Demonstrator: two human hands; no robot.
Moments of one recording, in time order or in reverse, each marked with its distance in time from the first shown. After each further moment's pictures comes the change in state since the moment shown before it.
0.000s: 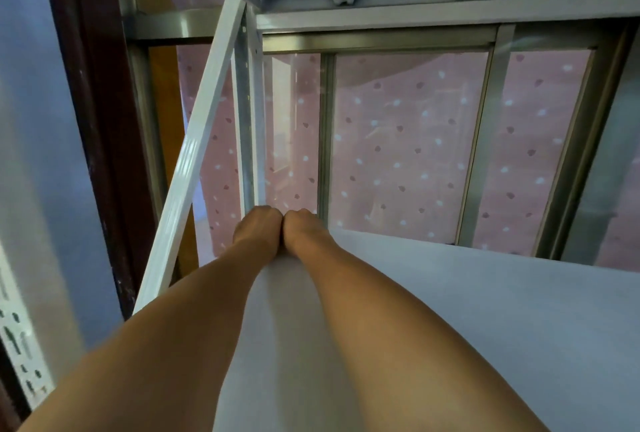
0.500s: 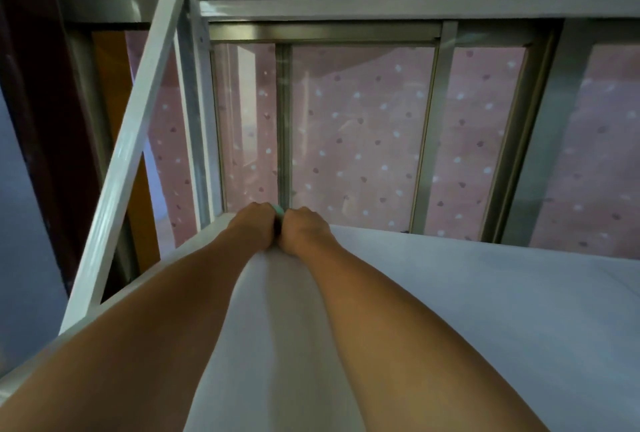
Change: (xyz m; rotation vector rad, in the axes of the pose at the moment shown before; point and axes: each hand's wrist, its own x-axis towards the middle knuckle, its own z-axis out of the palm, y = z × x) left_hand 0.002 0.059 0.008 -0.017 -0.163 0.183; right_hand -0.033 0.066 -0.027 -0.081 0.067 0.054
